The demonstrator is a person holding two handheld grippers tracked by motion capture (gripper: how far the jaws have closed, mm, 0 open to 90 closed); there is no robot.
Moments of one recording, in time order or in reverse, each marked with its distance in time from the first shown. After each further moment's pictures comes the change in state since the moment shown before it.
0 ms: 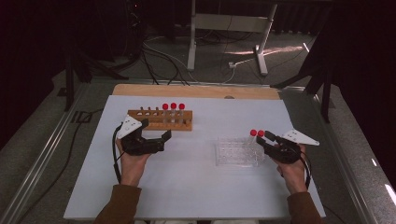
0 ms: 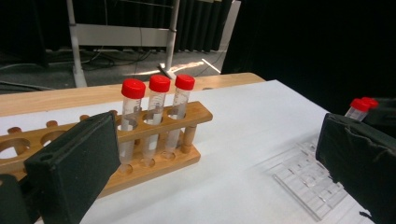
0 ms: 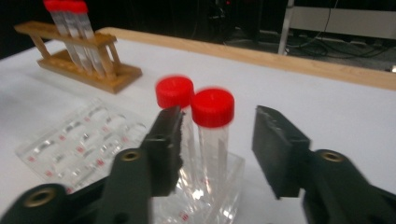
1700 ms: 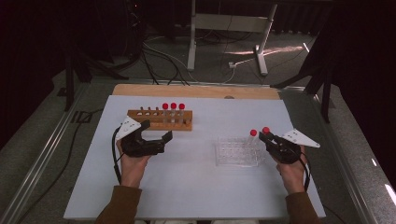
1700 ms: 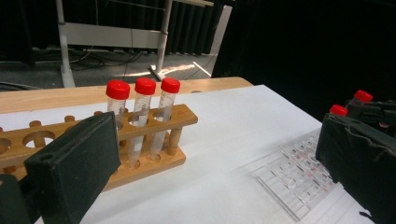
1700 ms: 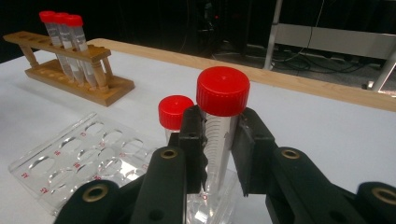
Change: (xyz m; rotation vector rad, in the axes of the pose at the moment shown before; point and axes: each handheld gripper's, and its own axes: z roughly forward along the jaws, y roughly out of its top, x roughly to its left) left arm -0.005 0.002 -0.005 -0.011 -0.032 -0.032; right arm 0.009 0.007 -0.006 -0.060 -0.049 -0.024
